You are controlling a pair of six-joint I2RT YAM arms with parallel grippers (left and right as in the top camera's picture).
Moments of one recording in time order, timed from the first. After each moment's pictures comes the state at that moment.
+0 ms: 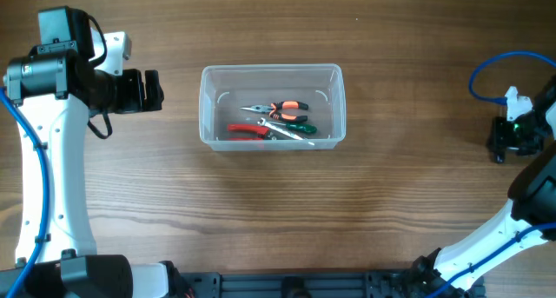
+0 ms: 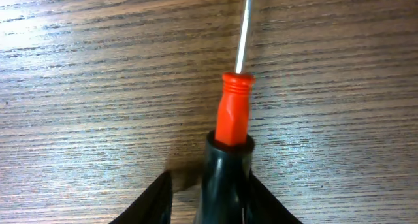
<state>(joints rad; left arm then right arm) 0.15 1.55 1.62 -1.29 0.13 0.07 -0.65 2.08 1.41 -0.85 0.00 -0.52</state>
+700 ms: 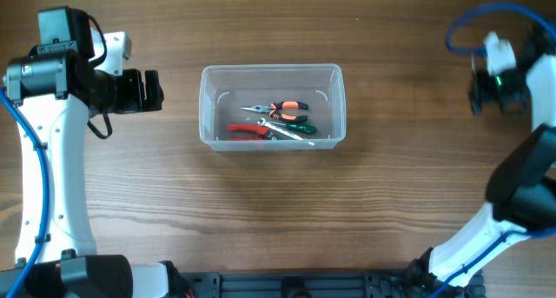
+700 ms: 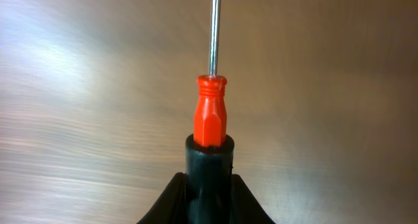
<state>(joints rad) 0.15 1.55 1.62 -1.29 0.13 0.07 -0.38 1.99 1.69 -0.99 -0.14 -0.45</state>
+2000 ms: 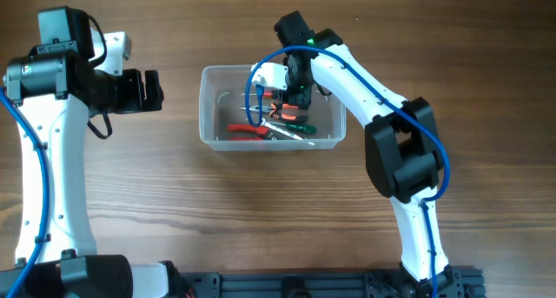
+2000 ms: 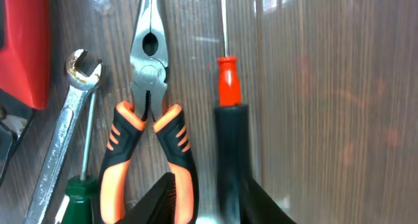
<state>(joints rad) 0.15 1.55 1.62 -1.29 0.13 0.07 0.49 2.31 1.91 -0.94 -0.16 -1.02</state>
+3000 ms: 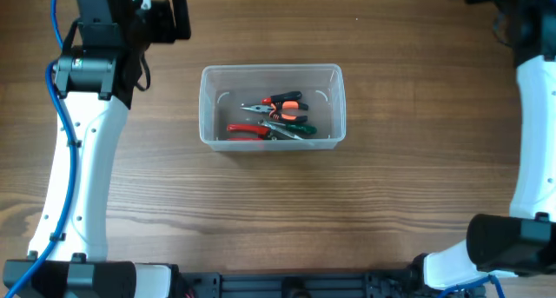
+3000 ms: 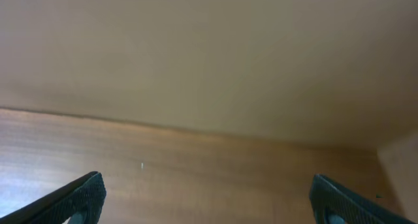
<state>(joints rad) -0.07 1.55 1.62 -0.67 -0.04 -0.03 -0.16 1.71 1.92 -0.68 -0.14 -0.21</state>
